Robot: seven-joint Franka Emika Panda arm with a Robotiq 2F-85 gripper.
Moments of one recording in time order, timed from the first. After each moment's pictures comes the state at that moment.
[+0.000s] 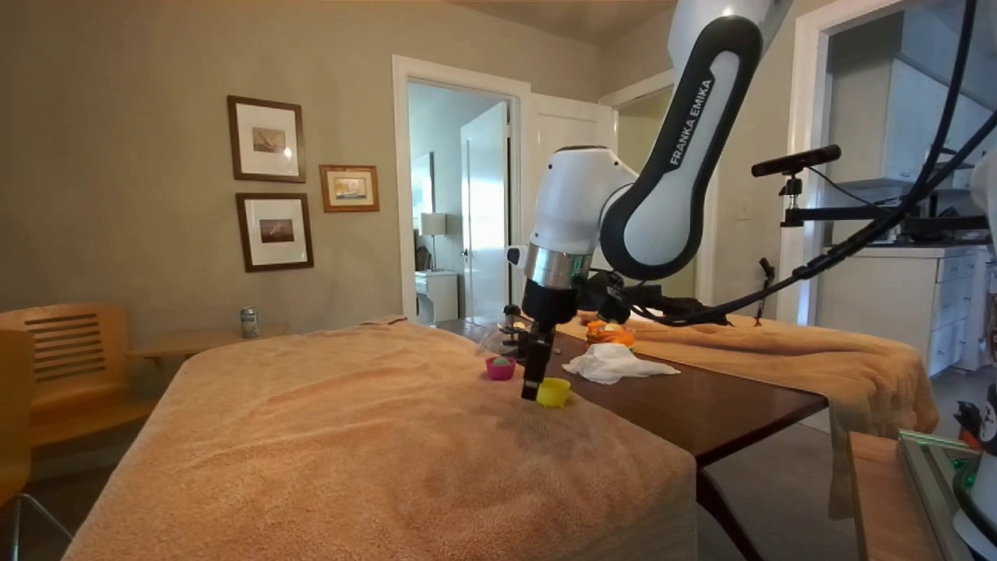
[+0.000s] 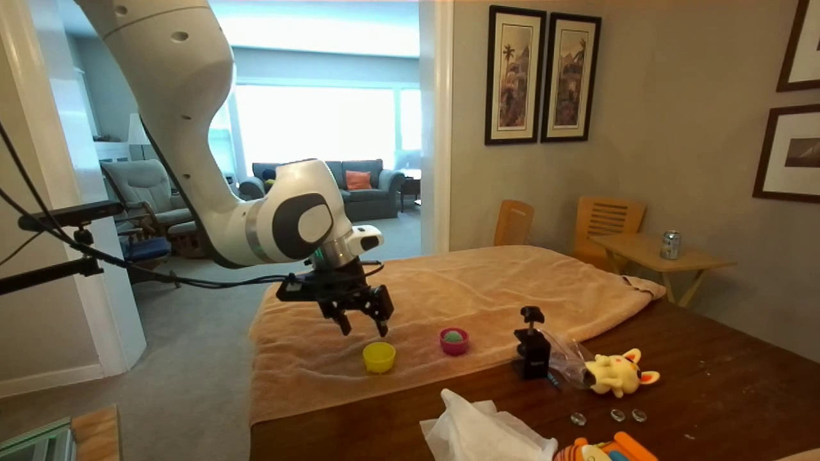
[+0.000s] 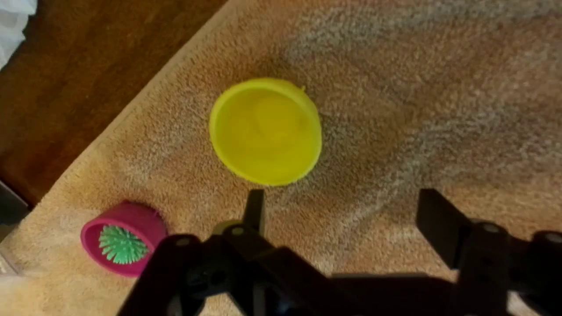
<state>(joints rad) 0.21 0.21 -0.15 -2.52 -0.44 3.00 0.01</state>
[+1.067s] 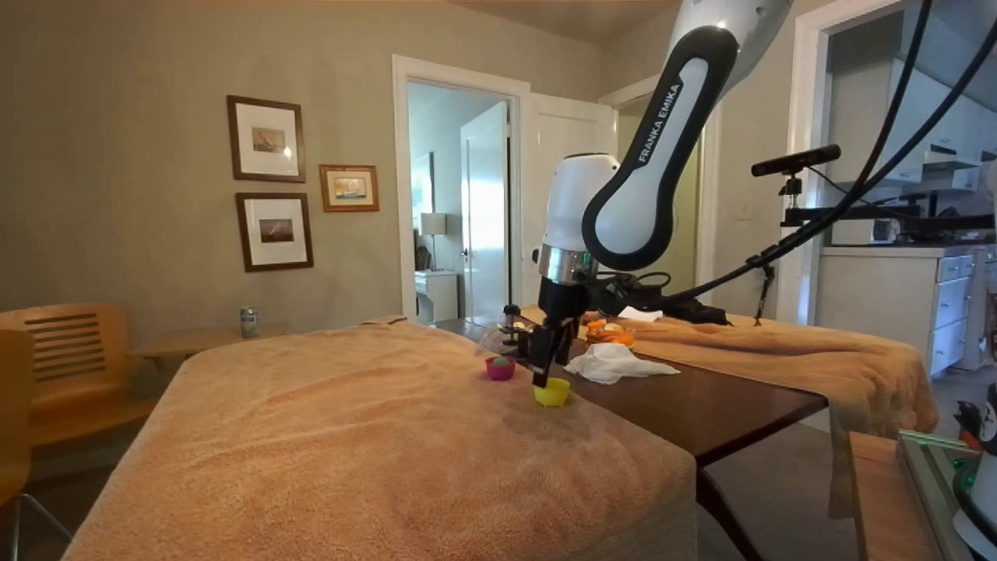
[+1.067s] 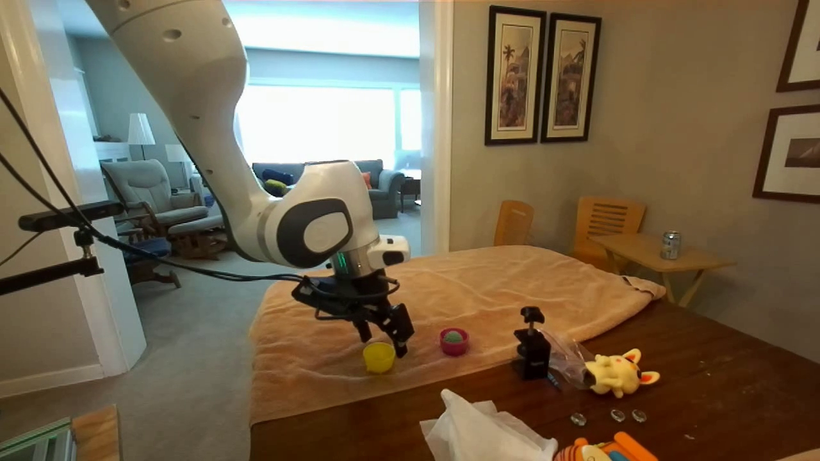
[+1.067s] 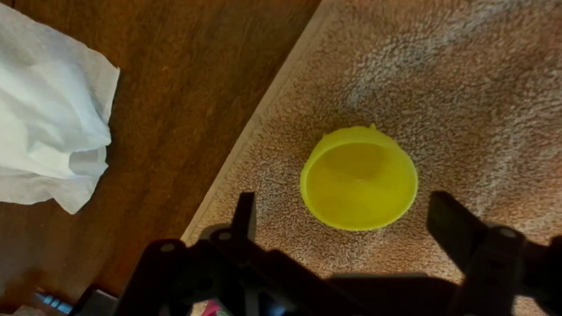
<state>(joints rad) 0.08 0.22 -0.12 -2.50 -0.23 2.94 0.05</state>
